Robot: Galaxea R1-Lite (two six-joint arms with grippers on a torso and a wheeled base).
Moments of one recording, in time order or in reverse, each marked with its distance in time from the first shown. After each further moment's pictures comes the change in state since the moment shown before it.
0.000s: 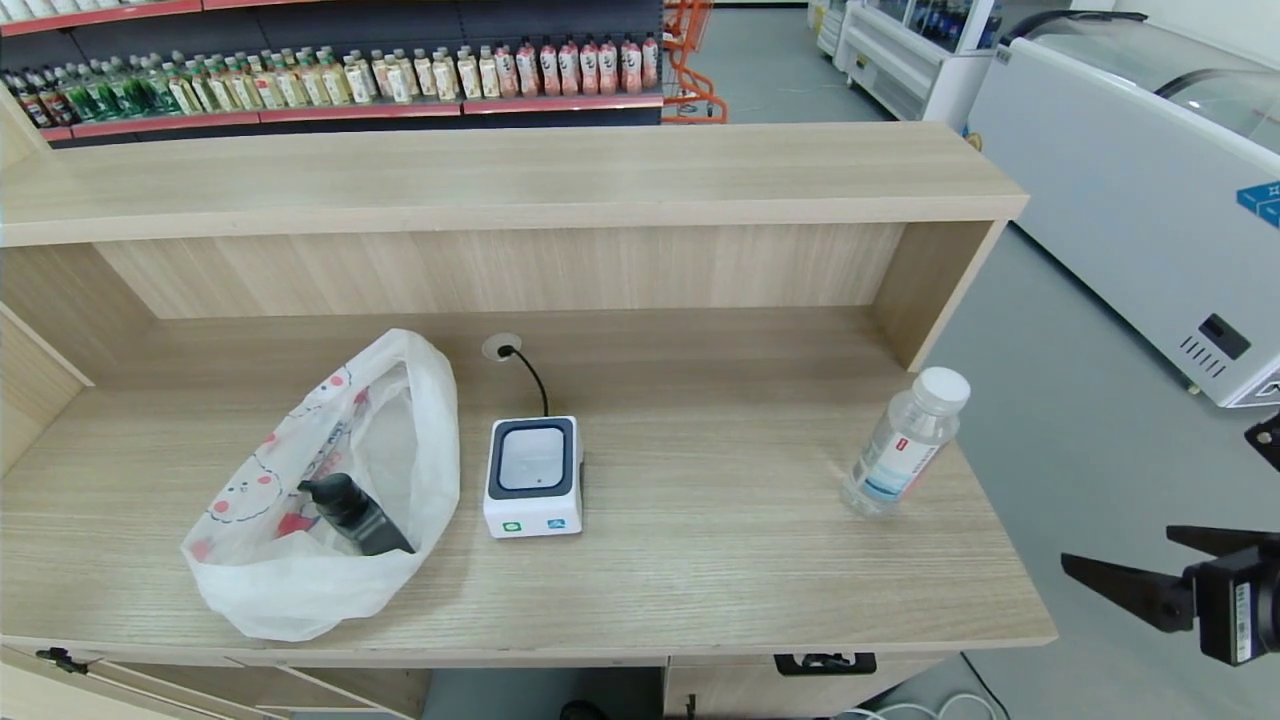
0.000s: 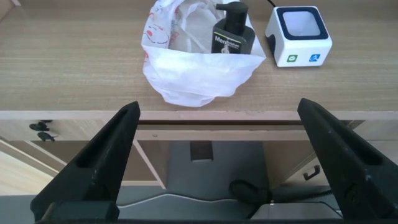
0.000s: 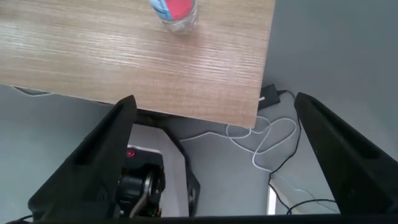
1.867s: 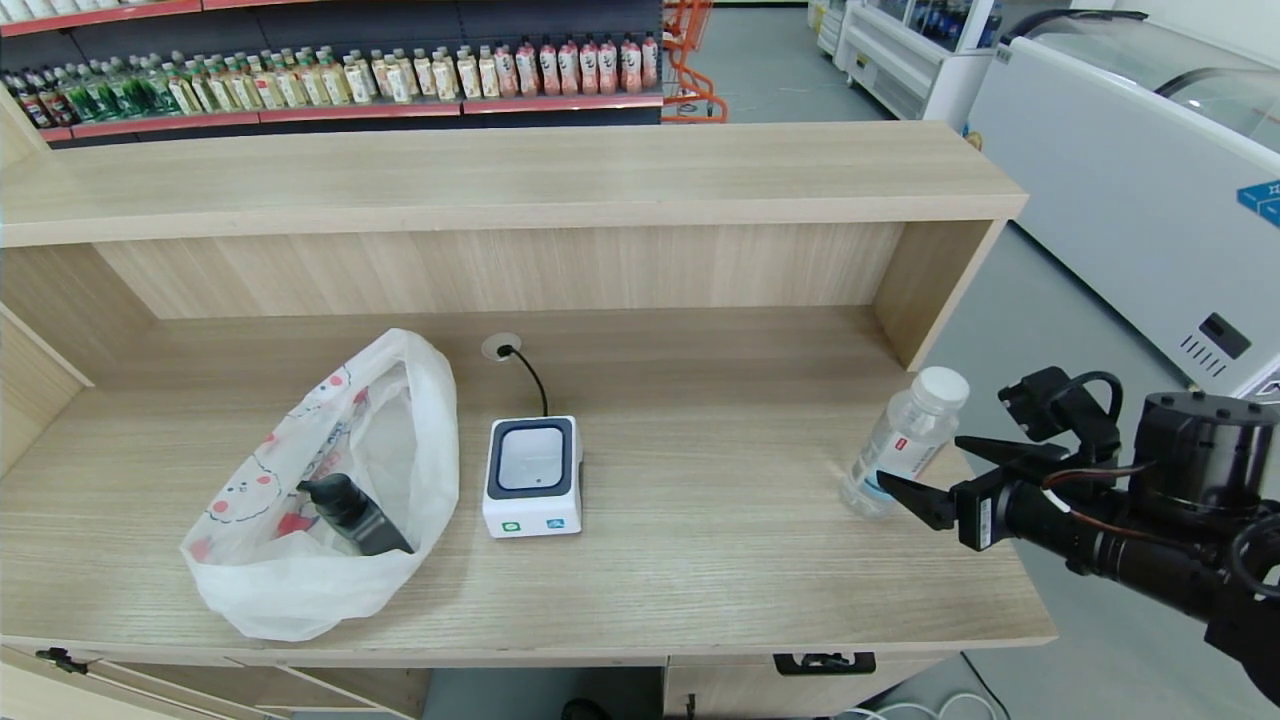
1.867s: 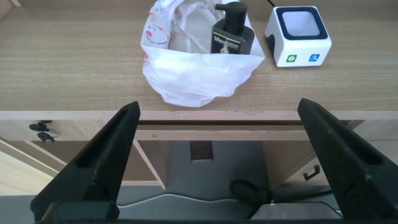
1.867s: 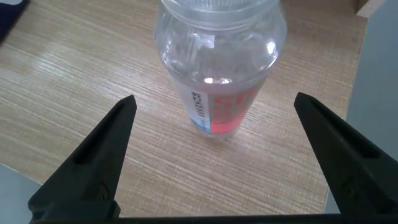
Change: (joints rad) left arm 0.000 0.000 0.000 0.000 0.000 0.000; right arm 0.159 0.610 0.077 -0.923 0.052 -0.047
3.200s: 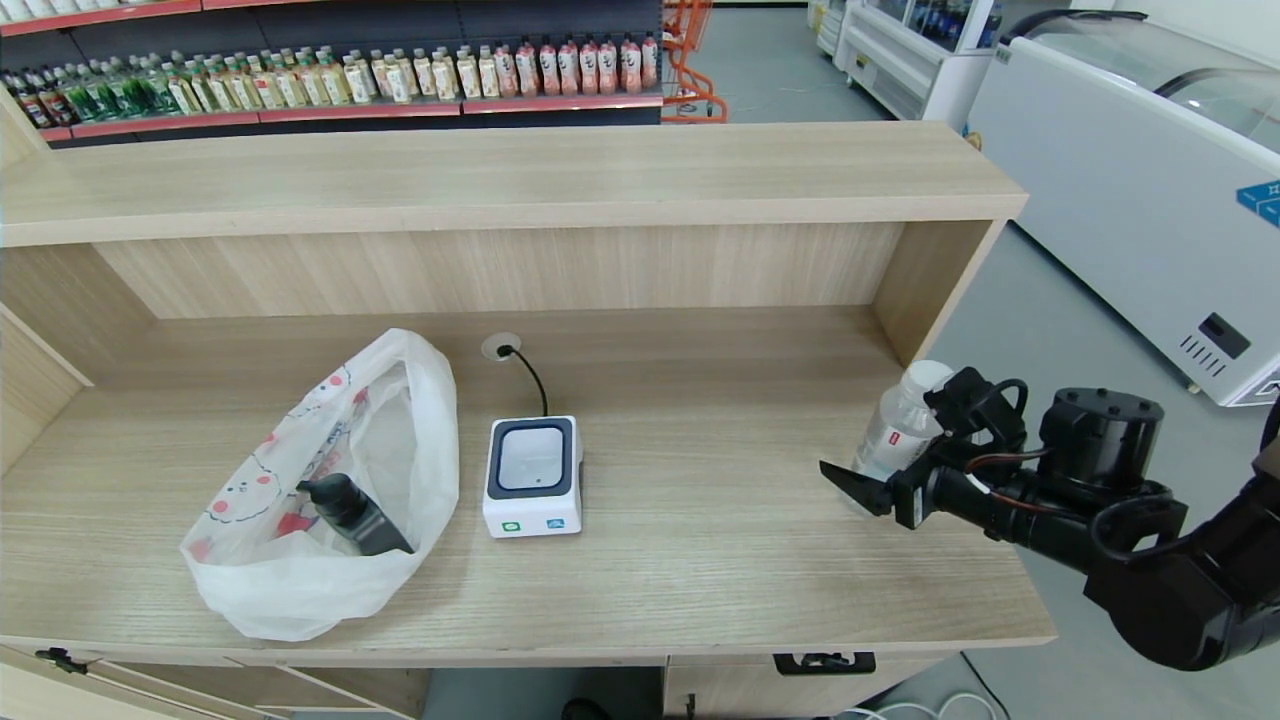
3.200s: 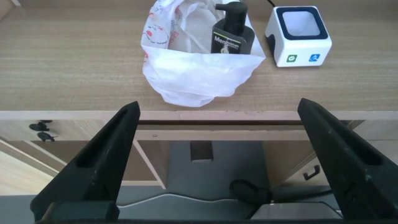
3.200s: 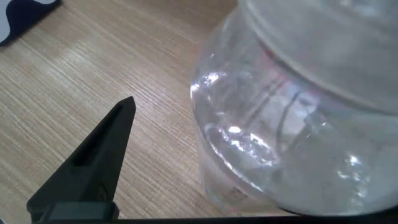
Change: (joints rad) left arm 0.000 0.000 0.000 0.000 0.000 0.000; right arm 0.003 0.264 -0.122 -0.221 0.197 -0.124
